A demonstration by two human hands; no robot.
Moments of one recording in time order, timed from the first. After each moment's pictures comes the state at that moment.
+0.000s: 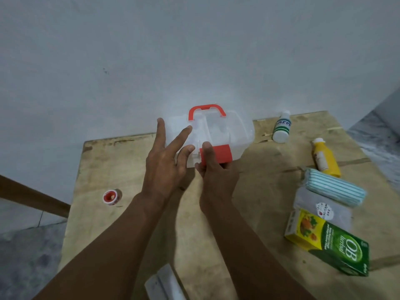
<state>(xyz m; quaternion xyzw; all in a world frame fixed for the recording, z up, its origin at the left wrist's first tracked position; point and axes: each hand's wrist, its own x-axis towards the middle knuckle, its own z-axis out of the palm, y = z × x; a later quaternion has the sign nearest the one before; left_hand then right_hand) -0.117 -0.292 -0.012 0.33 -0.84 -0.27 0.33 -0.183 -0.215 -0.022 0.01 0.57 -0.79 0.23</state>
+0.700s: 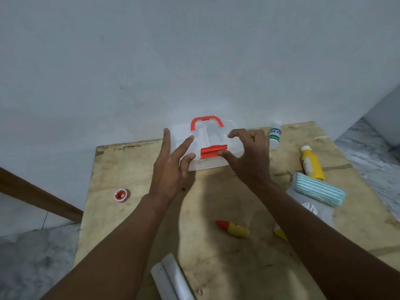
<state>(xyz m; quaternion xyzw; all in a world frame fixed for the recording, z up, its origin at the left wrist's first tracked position) -0.108 -0.284 -0.001 0.33 -0.85 -0.29 0.30 -0.270 -0.170 0.011 -0.39 0.85 -0.33 -0.11</state>
